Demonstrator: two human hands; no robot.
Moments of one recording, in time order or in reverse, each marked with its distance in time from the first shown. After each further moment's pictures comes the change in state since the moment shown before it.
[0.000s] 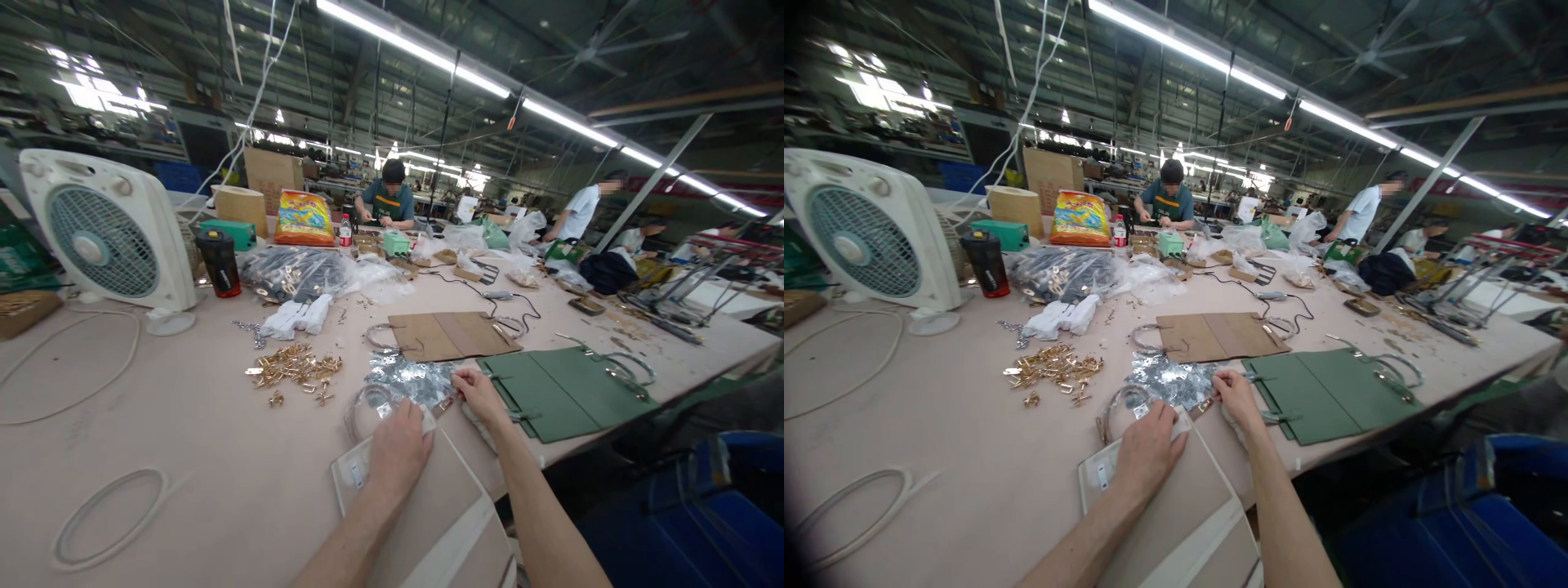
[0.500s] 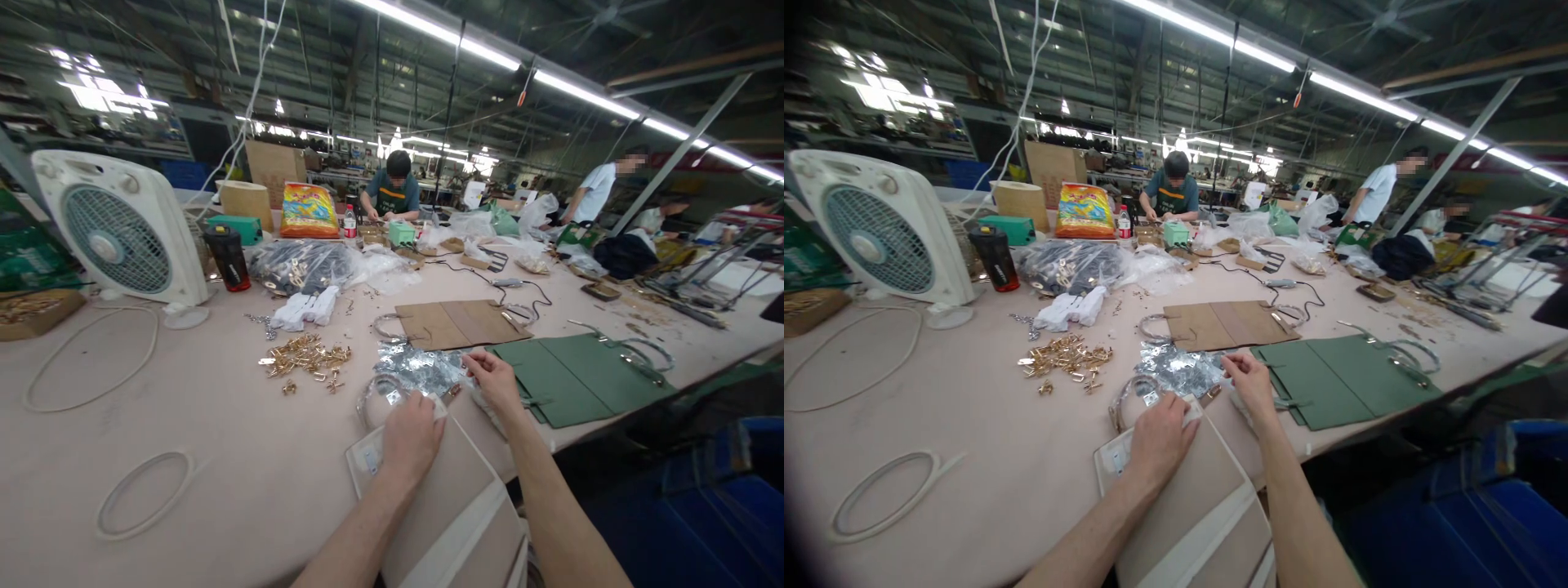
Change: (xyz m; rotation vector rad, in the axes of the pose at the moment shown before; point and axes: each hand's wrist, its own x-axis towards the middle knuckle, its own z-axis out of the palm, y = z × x) left_hand -0.002 0.004 0.001 -0.008 -0.022 -0.016; right_hand -0.019 -0.029 -0.002 0.121 0.120 -0.061
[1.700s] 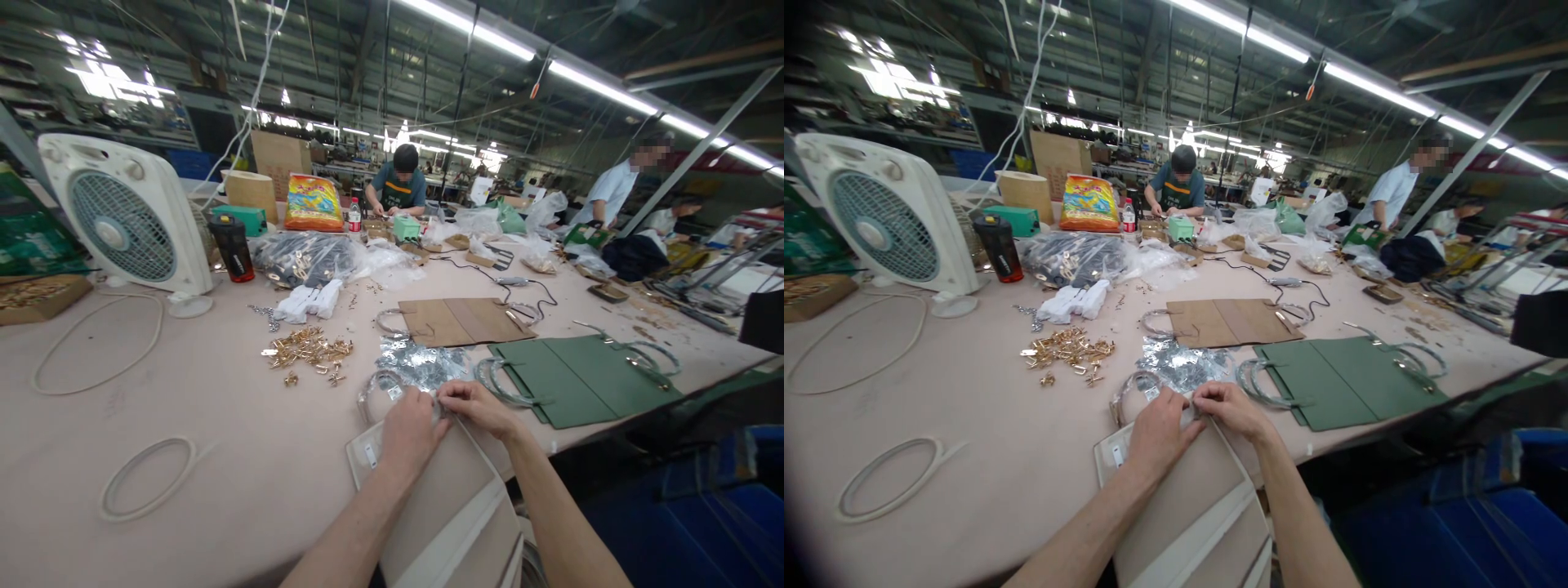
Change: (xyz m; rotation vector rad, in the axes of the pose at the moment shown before) left_hand 0.001 -0.005 0.005 -0.128 0.007 -0.045; right_hand -0.044 -0.022 0.011 -0.055 -0.724 0.032
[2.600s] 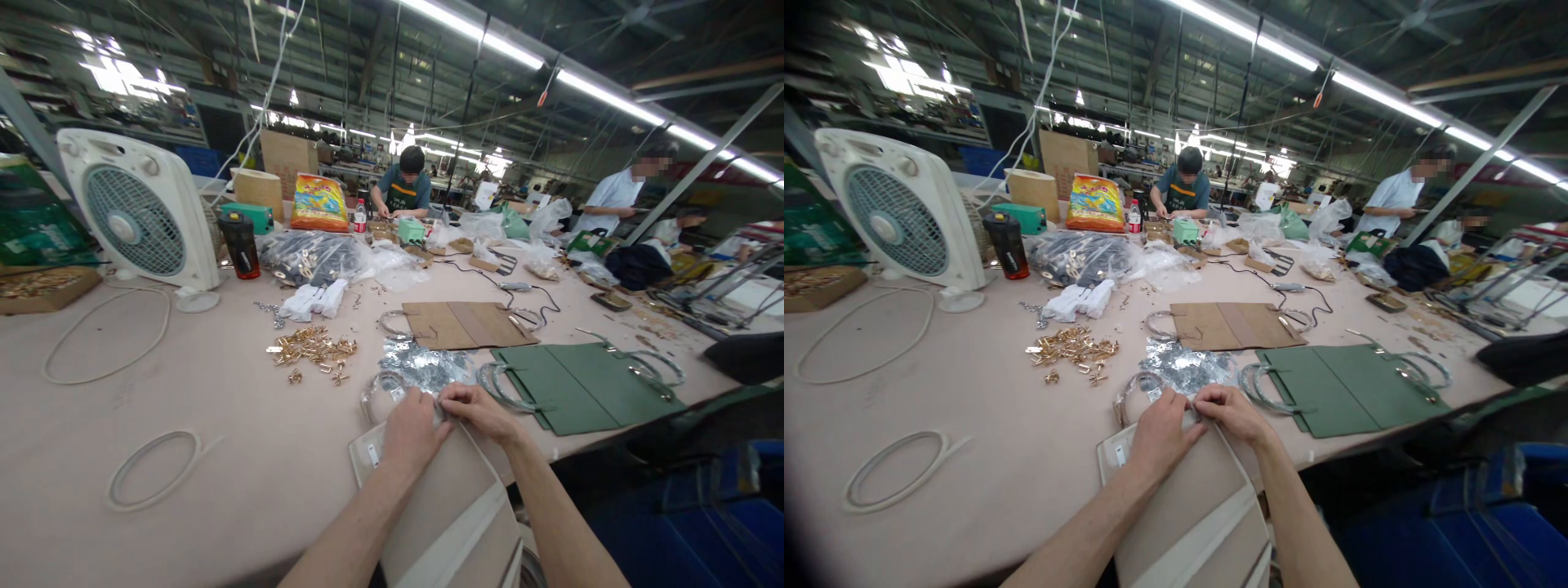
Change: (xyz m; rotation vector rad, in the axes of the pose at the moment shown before) left_hand -0.001 -0.004 0.003 -0.020 0.037 0.022; right_hand -0.001 -0.008 0.004 -0.014 0.004 -0.019
